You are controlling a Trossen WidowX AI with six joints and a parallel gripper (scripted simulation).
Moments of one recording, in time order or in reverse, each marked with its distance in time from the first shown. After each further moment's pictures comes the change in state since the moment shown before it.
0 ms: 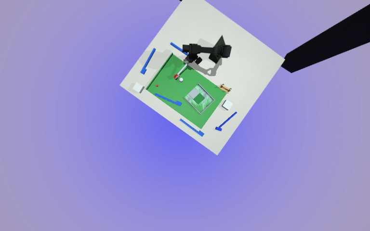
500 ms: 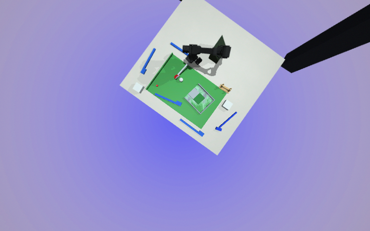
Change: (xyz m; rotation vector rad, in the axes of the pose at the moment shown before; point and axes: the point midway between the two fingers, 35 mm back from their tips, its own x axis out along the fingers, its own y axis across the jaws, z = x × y) arm 0.008 0.001 -0.001 0.001 0.004 0.003
